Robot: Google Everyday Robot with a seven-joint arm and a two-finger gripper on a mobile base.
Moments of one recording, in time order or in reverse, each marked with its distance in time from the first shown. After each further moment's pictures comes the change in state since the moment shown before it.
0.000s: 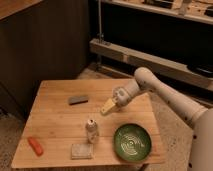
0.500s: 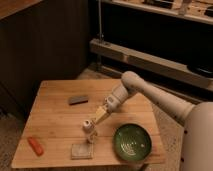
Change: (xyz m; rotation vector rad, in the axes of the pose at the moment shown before) arm -0.009 -0.005 0.056 0.014 -0.147 -0.029
